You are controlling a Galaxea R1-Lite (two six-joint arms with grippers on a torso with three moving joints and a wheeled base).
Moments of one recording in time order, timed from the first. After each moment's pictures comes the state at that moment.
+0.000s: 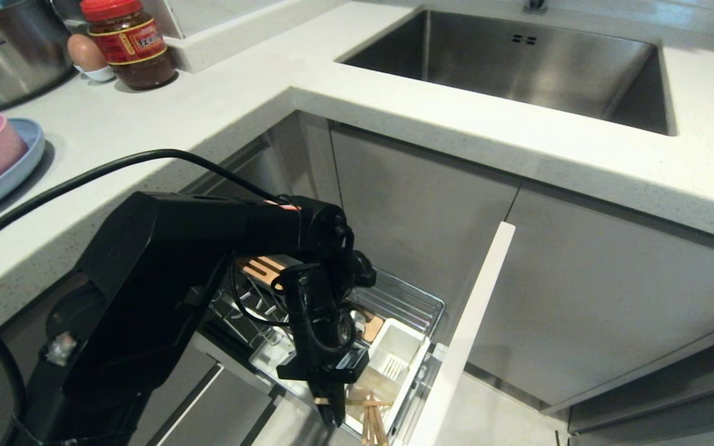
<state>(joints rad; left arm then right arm) -0.64 2.35 -1.96 1.44 -0.31 -0.22 -0.01 0.00 0.00 -0.01 -0.05 0.10</state>
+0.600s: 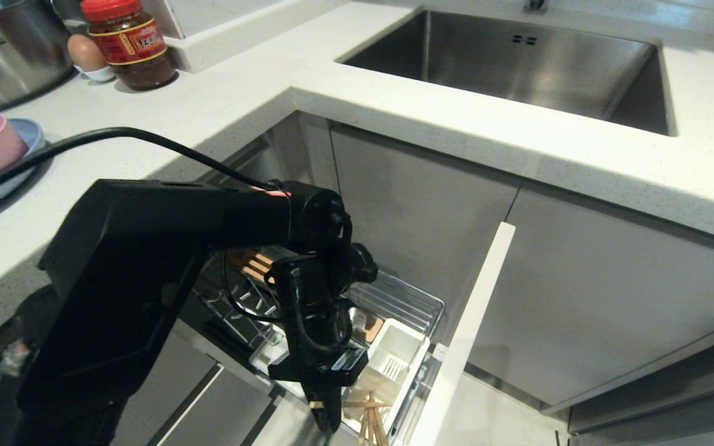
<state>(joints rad) -0.67 2.28 -1.96 1.50 -0.32 -0.23 -0.01 0.00 0.00 -0.01 -0.05 0.10</state>
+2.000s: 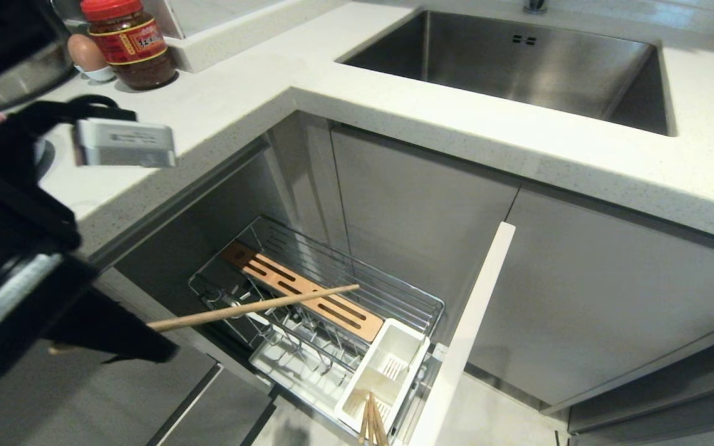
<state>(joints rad) -0.75 1.51 -1.96 1.52 -0.07 -0.12 -0.01 0.00 0.00 -0.01 -0.05 0.10</state>
